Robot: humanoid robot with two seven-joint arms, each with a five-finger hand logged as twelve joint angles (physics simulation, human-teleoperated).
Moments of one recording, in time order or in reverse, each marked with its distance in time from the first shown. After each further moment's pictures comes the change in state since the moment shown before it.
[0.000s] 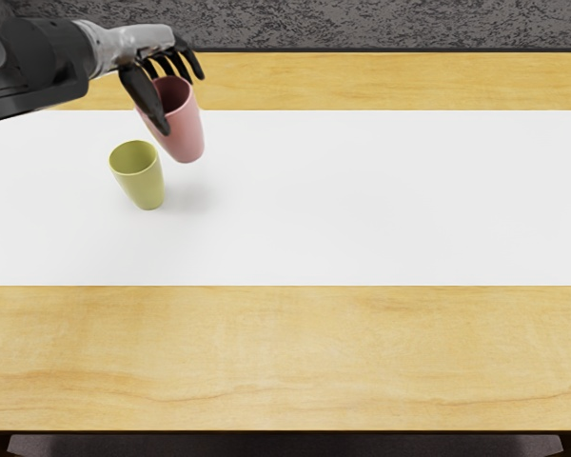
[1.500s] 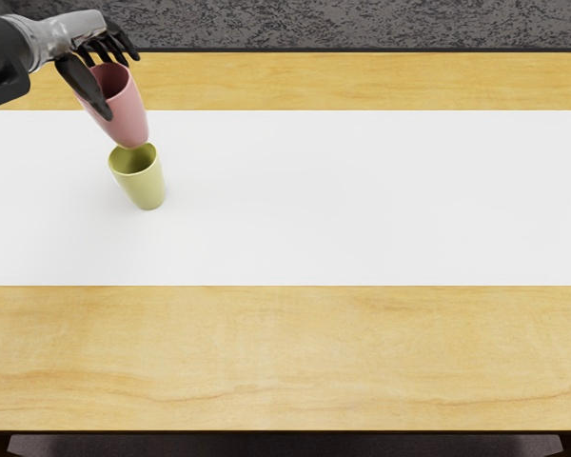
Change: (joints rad) left arm 0.062 0.107 -0.003 0.030 0.088 0.064 -0.014; right arm 0.000 0.000 0.000 0.000 0.000 0.000 0.000
